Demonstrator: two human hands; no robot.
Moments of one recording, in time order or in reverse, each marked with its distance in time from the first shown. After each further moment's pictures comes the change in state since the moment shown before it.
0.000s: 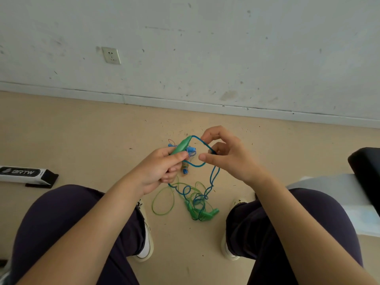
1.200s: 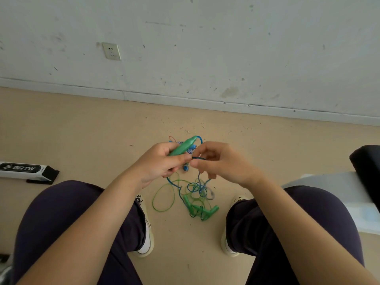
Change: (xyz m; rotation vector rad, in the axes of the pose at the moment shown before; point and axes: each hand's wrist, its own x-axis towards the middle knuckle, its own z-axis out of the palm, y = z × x) left_hand -0.003 0.007 -0.001 0.254 0.037 0.090; right_hand -0.004 0.001 0.014 -0.039 -0.157 0.198
